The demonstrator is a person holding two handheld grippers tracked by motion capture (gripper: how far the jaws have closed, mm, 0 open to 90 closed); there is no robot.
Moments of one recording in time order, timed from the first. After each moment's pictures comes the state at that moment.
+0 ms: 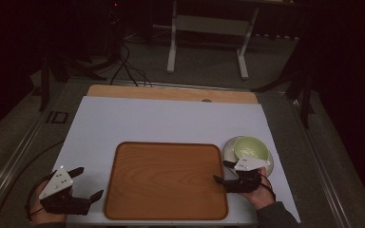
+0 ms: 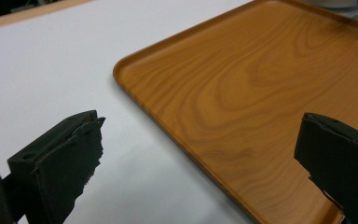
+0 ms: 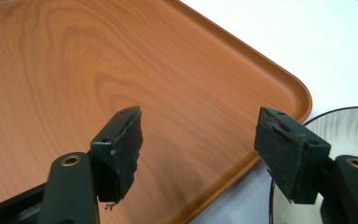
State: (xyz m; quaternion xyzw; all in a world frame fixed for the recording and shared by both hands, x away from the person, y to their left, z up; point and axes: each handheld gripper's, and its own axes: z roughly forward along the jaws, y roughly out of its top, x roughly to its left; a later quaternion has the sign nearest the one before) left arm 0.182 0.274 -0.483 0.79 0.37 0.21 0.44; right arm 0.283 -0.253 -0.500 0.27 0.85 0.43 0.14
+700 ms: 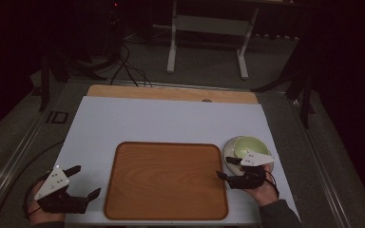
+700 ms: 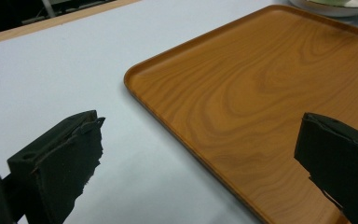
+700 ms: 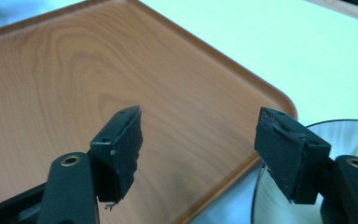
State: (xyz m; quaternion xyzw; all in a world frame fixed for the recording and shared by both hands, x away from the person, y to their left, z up) left arm 0.184 0.280 -0.484 0.78 0.38 0.23 0.45; right arm 0.288 -0.263 -0.487 0.27 0.84 0.46 0.13
